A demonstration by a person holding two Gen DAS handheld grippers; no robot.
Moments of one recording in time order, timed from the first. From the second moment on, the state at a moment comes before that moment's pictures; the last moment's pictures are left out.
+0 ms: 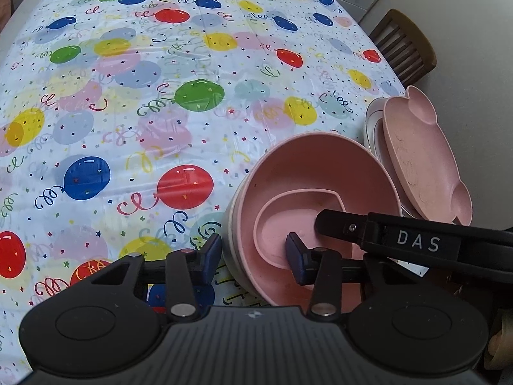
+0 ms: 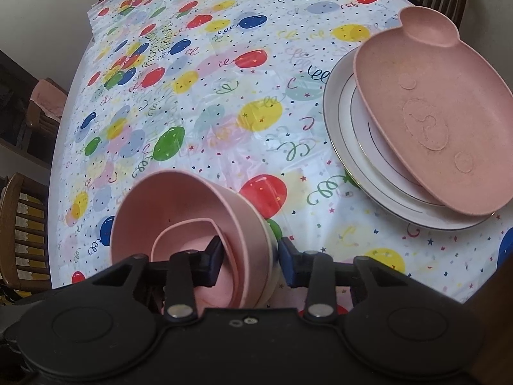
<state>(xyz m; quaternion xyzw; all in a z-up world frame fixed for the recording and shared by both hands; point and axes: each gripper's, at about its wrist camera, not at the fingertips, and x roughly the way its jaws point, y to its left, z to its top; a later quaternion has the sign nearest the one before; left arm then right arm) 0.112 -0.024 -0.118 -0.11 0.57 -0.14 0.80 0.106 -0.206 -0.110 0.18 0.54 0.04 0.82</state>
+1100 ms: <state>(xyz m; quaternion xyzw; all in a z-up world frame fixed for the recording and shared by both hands) 0.129 -0.115 -0.032 -0.06 0.52 -0.20 0.83 0.098 -0.274 -0.031 0.19 0.49 -0.01 0.85</state>
